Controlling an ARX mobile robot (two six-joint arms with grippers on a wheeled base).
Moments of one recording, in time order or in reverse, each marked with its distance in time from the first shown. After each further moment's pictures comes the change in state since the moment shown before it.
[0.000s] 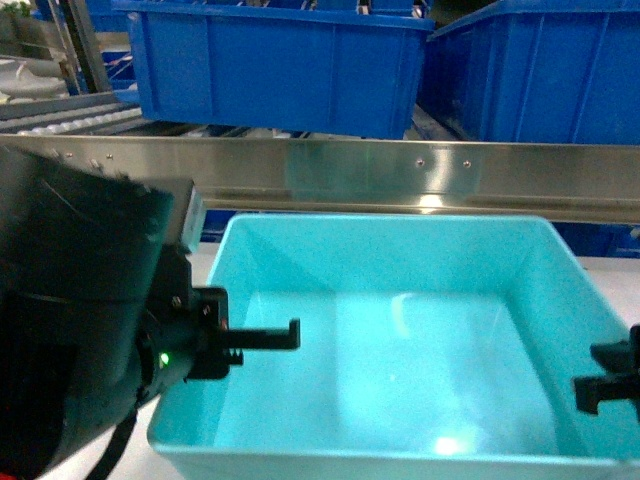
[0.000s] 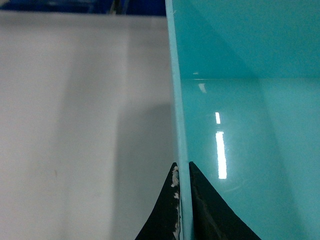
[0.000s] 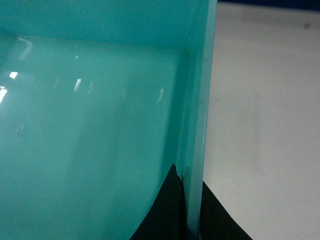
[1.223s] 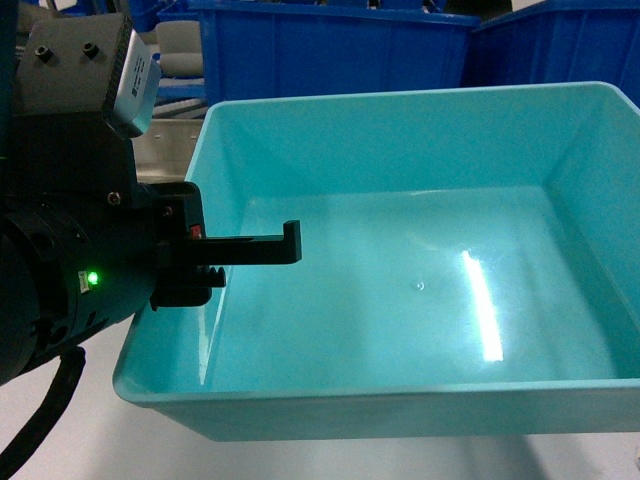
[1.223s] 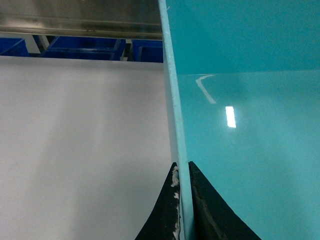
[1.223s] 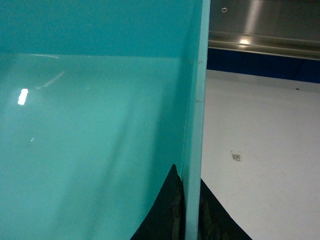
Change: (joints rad) left arm -0.063 -0.297 -0.053 -0.067 -0.055 0.017; right arm -0.027 -0.373 -0.061 -0.063 -0.052 -0.019
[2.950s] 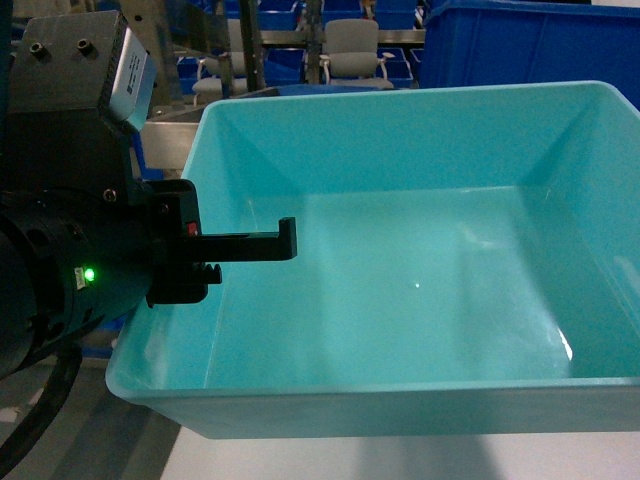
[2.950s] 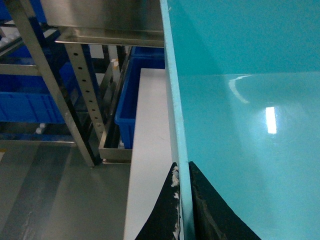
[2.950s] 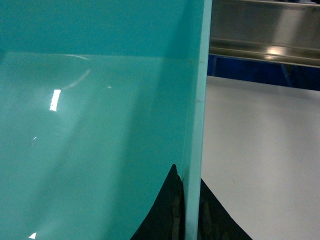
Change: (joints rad) left arm 0.002 0.000 0.000 0.001 -0.004 0.000; right arm 0.000 0.000 0.000 0.000 0.000 0.000
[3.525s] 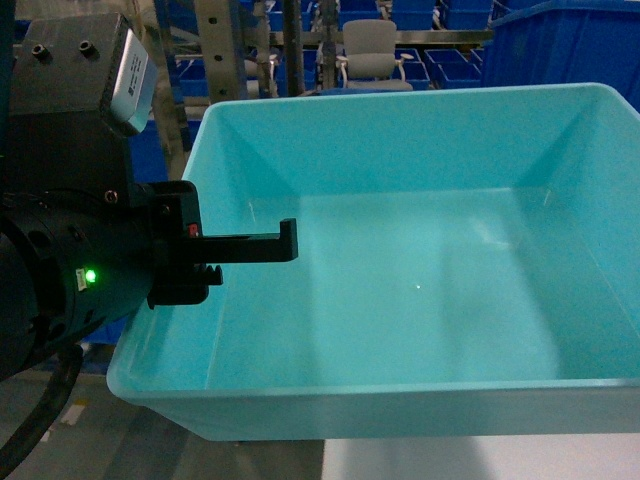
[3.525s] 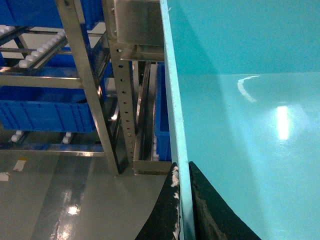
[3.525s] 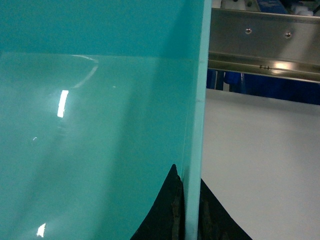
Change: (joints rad) left arm 0.000 0.000 0.000 0.000 0.000 0.000; right arm 0.000 0.000 0.000 -0.002 0.000 0.000
